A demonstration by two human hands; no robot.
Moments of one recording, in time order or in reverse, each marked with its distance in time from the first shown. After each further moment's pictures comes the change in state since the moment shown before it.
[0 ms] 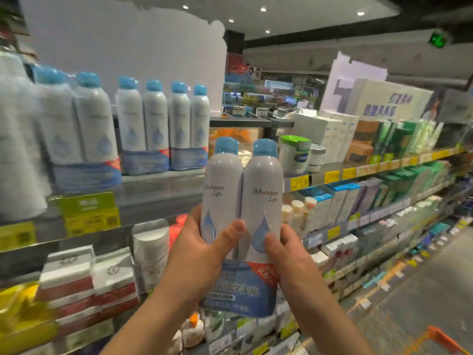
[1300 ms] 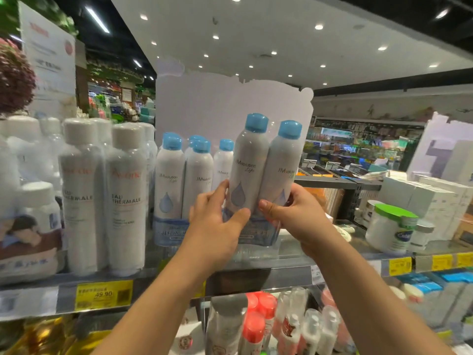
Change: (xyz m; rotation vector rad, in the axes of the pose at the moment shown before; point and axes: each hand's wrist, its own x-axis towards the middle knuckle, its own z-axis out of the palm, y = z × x) left_hand 0.124 0.078 -0.135 0.555 0.241 0.128; right_hand 0.226 -0.075 0.132 -0.255 -0.109 -0.199
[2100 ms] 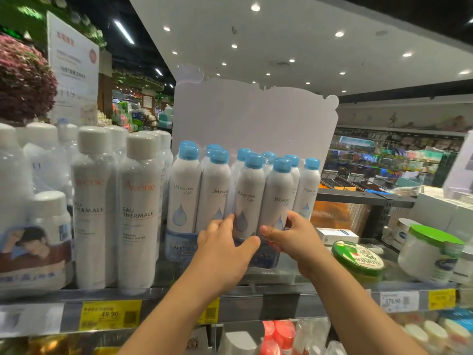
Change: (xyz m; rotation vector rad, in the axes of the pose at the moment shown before) left_hand 0.023 -0.027 -0.001 0.295 -0.099 -0.169; right_hand 0.045 0.052 0.034 0.016 -0.045 0.092
